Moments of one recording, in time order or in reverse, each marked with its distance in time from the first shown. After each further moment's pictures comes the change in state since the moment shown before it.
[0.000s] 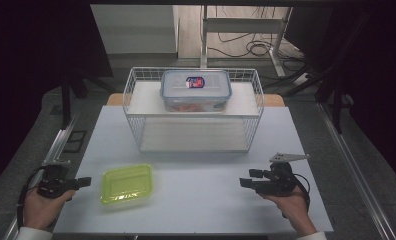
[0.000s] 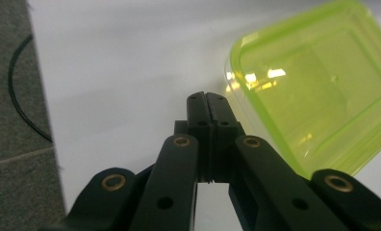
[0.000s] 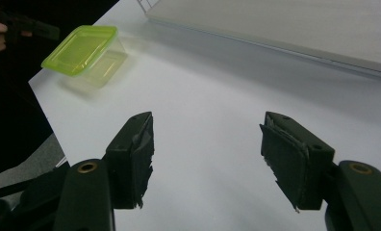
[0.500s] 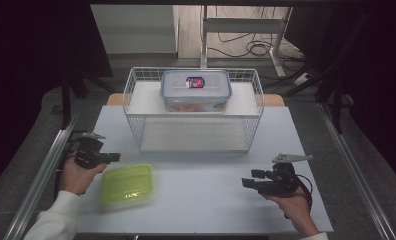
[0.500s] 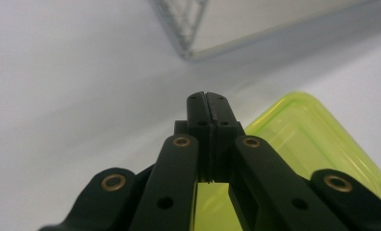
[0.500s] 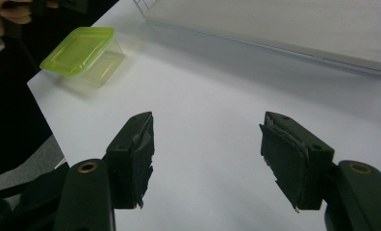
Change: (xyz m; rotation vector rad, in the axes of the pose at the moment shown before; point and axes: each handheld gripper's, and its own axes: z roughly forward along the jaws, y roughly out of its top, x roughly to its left) left arm -0.036 0.081 0.030 -0.031 -0.021 0.120; right arm -0.003 -0.003 -0.005 -0.009 -0.008 0.008
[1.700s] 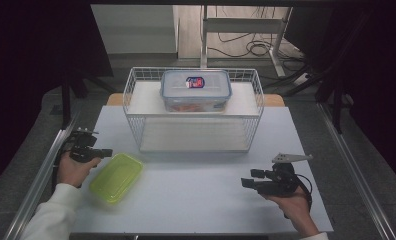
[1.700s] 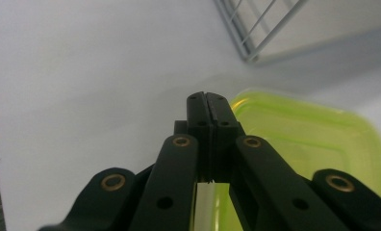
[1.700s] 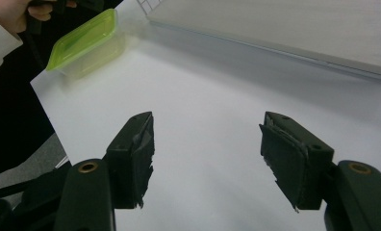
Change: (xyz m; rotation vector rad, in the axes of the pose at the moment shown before) left arm 0.033 0.008 0.028 0.051 0.066 -0.049; right arm 0.002 0.002 0.000 -0.002 0.008 -0.012
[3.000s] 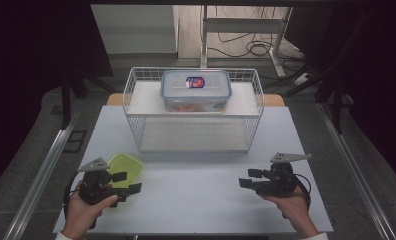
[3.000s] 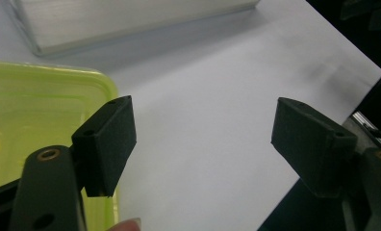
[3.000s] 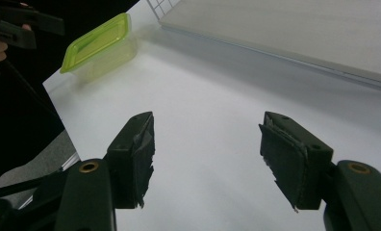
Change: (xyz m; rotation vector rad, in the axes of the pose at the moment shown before) left arm -0.114 -0.064 -0.061 -0.200 -0.304 0.121; right arm 0.009 0.005 0.000 -0.008 0.028 -0.014
